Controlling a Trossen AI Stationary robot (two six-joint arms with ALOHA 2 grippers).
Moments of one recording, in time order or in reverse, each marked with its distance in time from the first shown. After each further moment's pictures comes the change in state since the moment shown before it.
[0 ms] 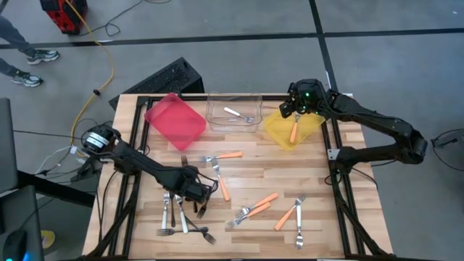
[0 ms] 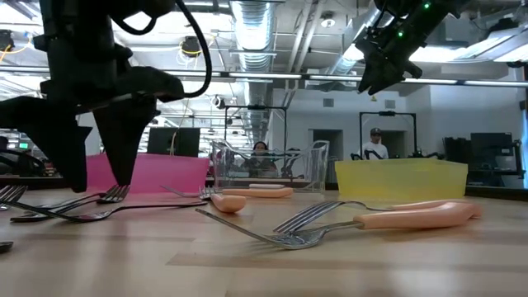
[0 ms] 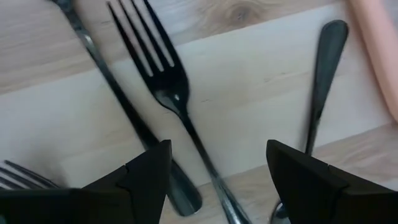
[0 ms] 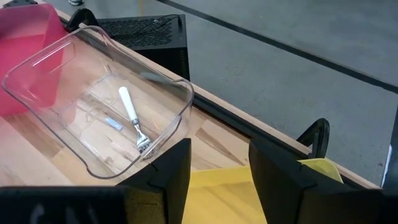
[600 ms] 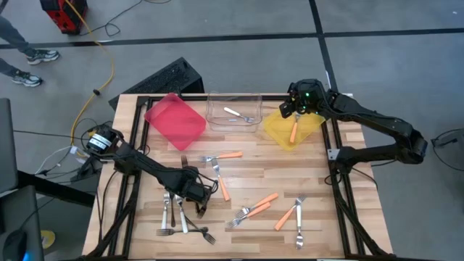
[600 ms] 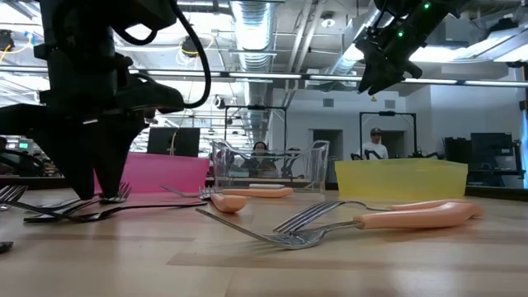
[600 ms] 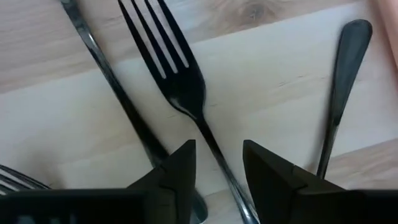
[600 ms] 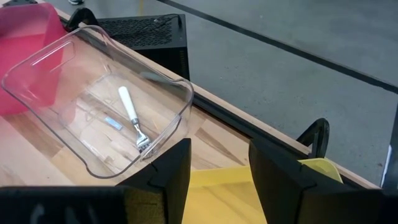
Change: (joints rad) left arm 0.002 0.033 0.000 0.005 0.000 -0.015; right arm 0.000 0.000 0.000 -0.001 0.000 -0.002
